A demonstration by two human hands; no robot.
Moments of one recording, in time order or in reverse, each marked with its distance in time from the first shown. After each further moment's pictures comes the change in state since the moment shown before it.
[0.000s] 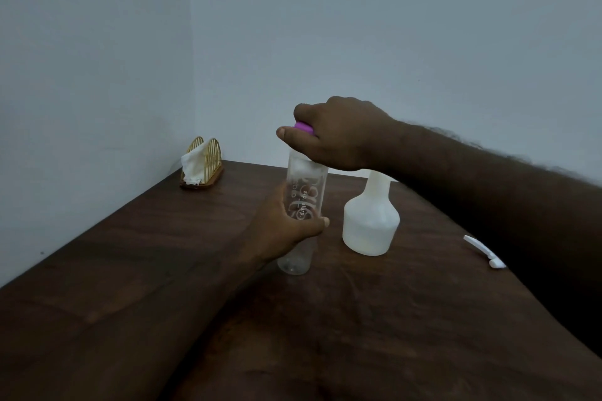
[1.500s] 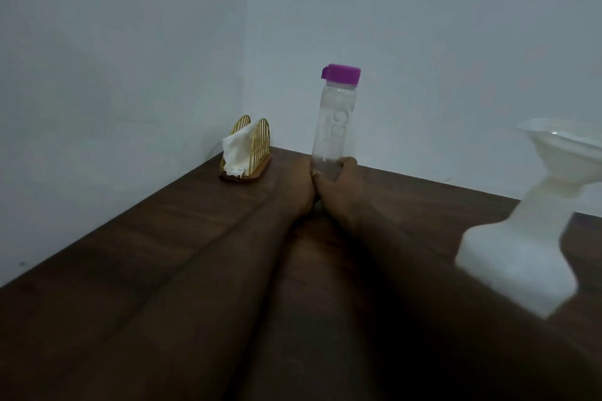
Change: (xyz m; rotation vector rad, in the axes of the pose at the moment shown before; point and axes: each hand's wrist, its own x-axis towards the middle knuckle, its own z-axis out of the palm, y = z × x) left_hand 0.138 -0.093 -0.078 0.655 0.034 -0.037; right_hand 0.098 -0.028 0.245 0.973 0.081 0.660
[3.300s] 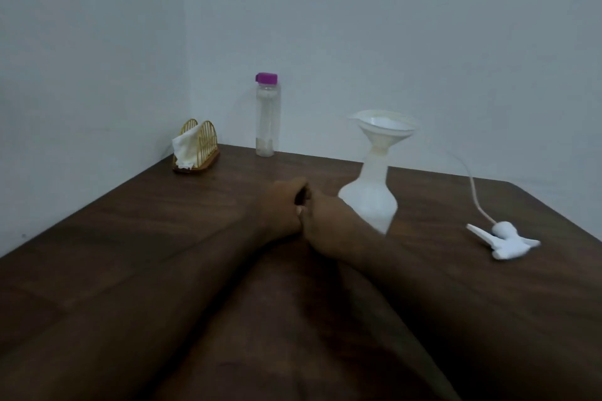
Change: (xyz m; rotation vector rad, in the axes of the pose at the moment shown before) left_hand -0.098 0.104 0.033 0.139 -0.112 0.105; right_hand -0.153 -0.013 -0.138 -0.658 -0.361 -0.138
